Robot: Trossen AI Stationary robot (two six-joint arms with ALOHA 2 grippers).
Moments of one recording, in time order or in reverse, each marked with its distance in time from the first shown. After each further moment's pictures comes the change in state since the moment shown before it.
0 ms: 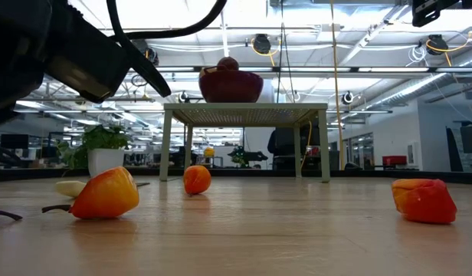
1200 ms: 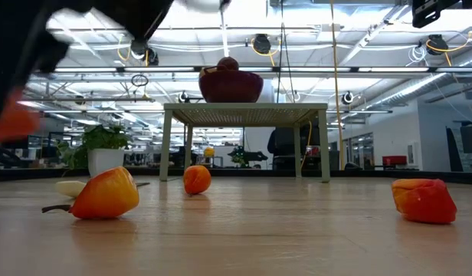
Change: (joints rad) left arm 0.014 -0.002 0.153 -0.008 0.011 0.083; right arm 0.000 0.000 0.000 0.000 0.000 0.025
